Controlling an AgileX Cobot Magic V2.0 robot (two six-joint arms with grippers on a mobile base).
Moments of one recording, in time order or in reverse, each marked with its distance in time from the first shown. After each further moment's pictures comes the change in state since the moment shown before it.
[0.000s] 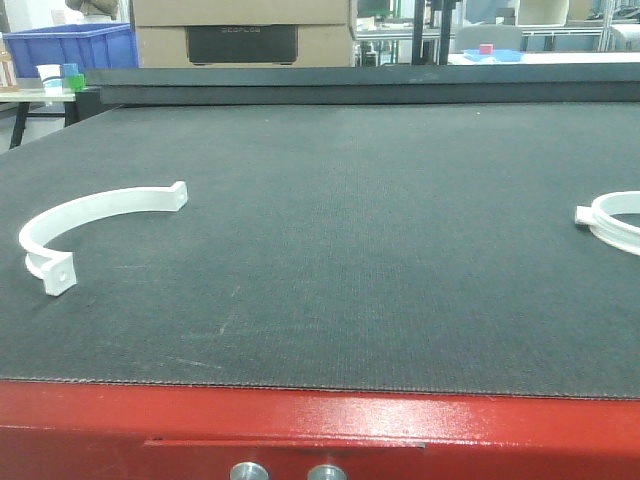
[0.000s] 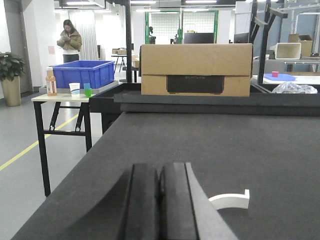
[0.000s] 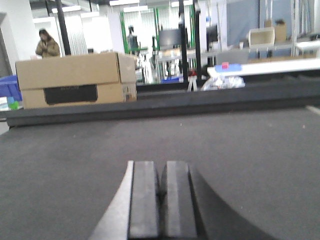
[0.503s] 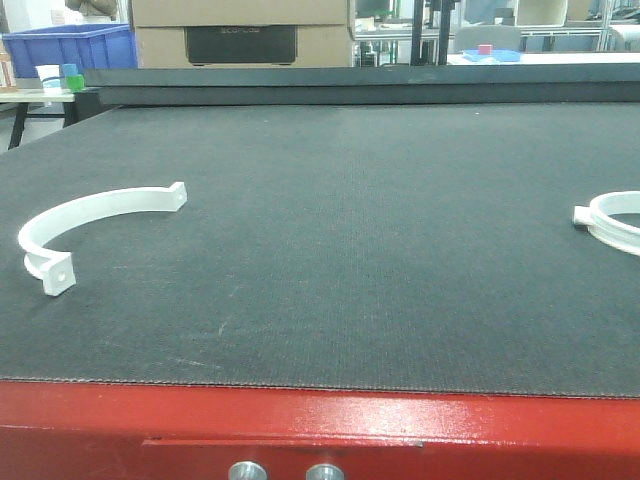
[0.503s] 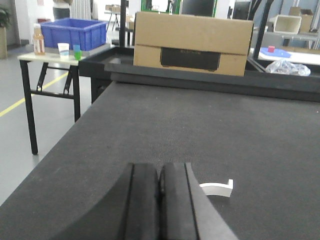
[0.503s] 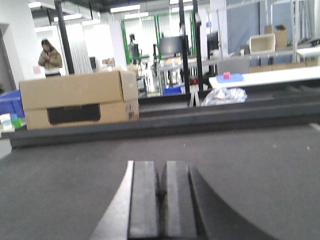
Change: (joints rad) left arm 0.000 0.248 -0.191 -0.088 0.116 0.000; right arm 0.000 0.140 -0.142 0.016 -0.063 0.000
